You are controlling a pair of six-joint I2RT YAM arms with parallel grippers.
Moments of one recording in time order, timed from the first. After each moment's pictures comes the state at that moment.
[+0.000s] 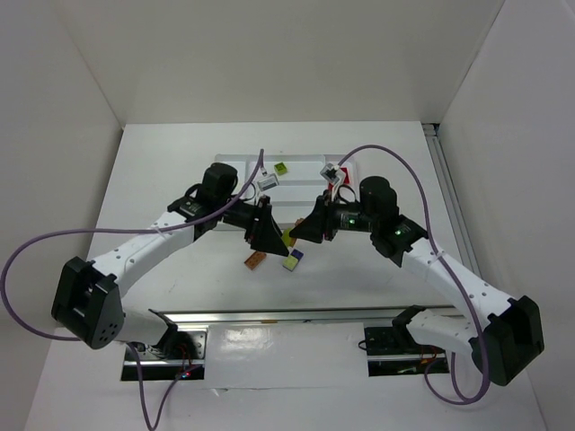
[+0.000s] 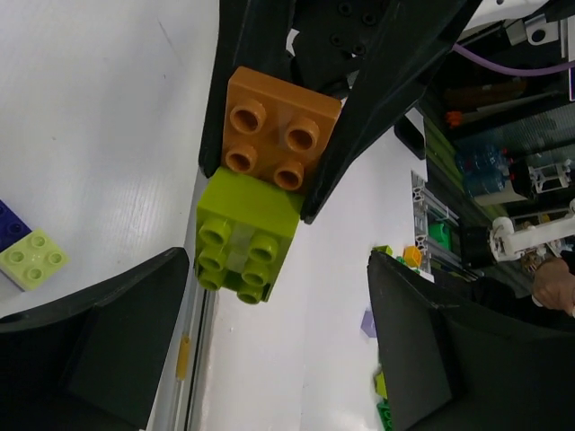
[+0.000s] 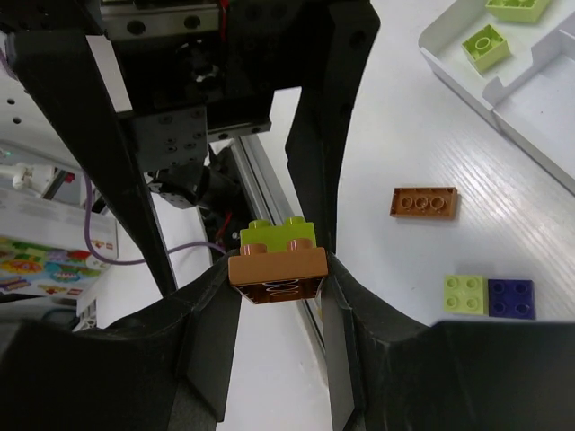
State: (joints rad) left arm -0.51 1.36 1.02 -0.25 1.12 -0.27; right arm 0.56 1.07 0.81 -0.02 -0.72 0.49
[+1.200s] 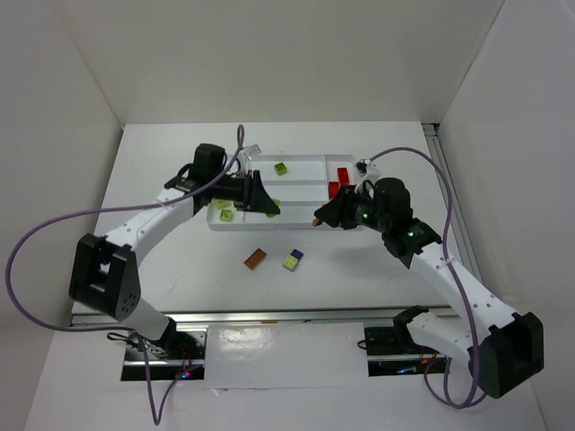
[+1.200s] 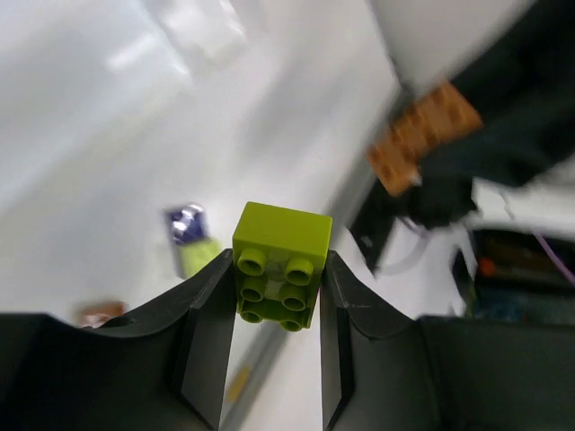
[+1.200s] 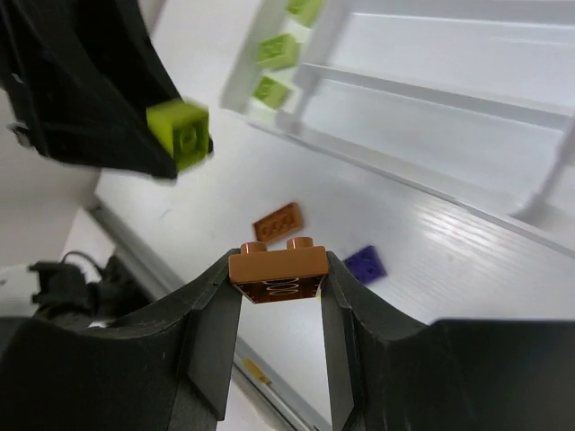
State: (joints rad) left arm -0.35 1.50 1.11 -0.27 0.92 -0.38; right arm 0.42 1.00 0.78 -0.13 -0.39 0.53
